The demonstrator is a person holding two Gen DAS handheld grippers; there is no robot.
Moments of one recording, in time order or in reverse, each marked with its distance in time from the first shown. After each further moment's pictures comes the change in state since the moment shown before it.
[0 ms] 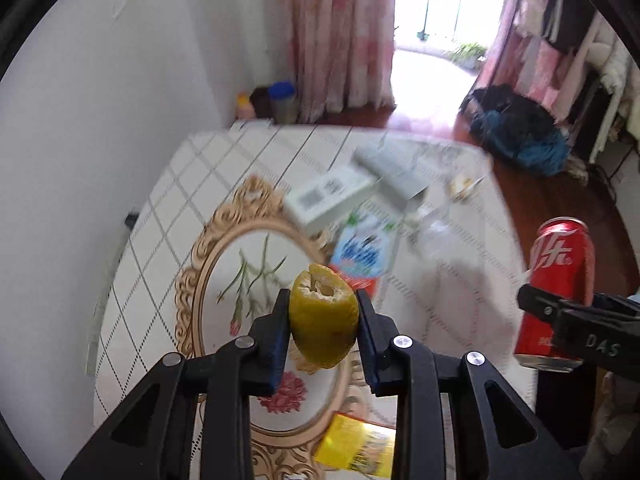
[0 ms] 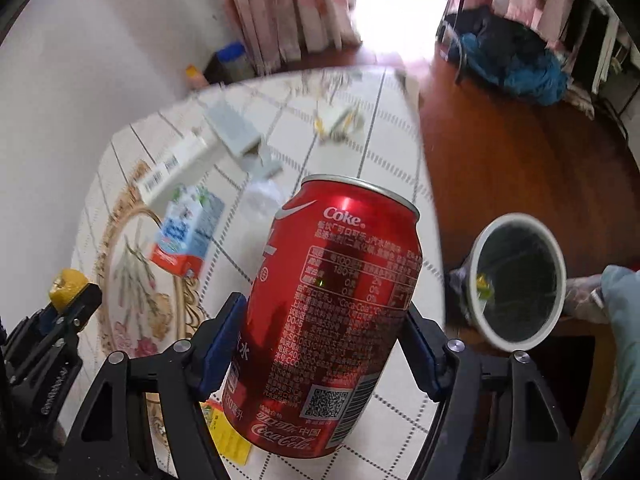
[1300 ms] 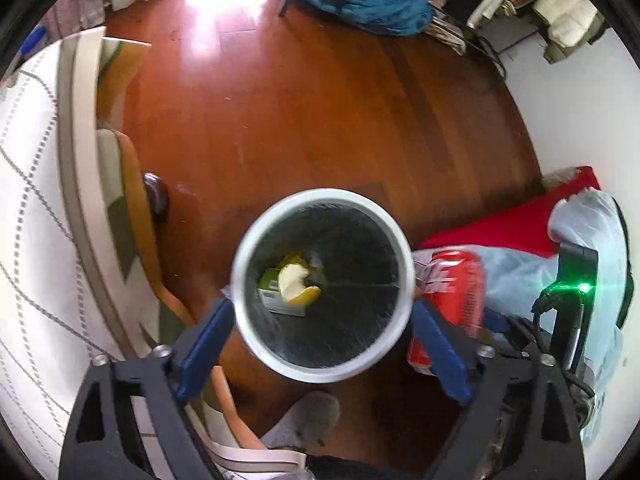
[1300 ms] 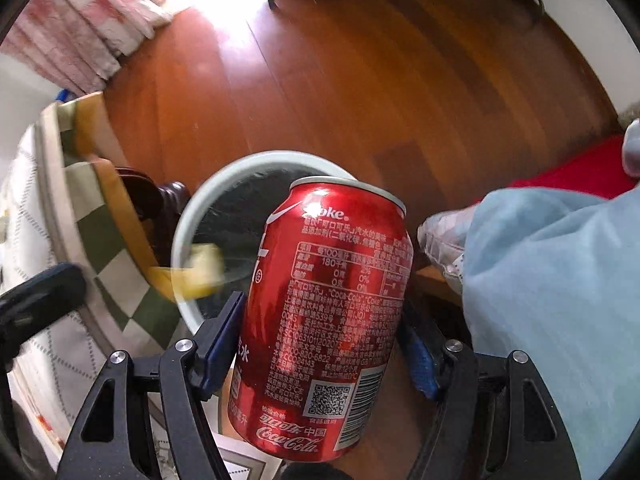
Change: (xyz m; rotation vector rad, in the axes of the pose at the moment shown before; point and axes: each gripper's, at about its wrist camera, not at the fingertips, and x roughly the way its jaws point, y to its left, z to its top) left arm 0.154 -0.378 0.031 0.232 0.505 -0.458; right arm 0.118 -0.426 0.014 0.388 0.236 -0.161
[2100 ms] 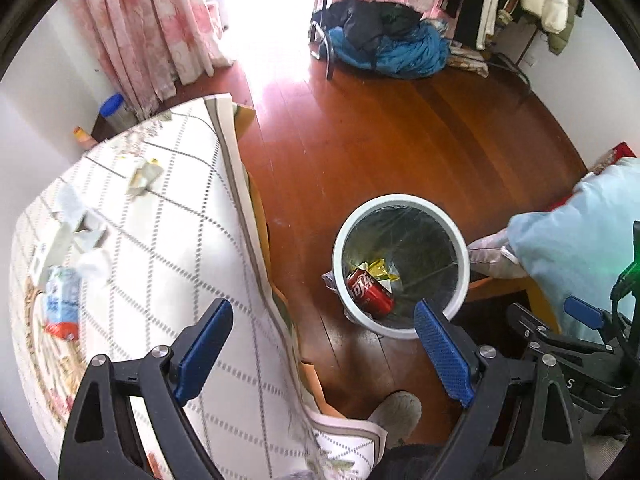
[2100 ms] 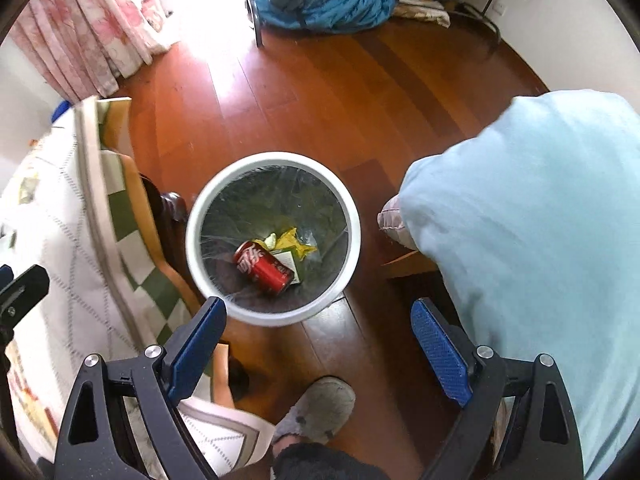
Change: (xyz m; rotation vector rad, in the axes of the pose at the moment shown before) left arm -0.107 0.000 -0.107 0.106 -0.237 0.299; right arm -0.111 0.023 -0.114 0.001 -0.194 -0.114
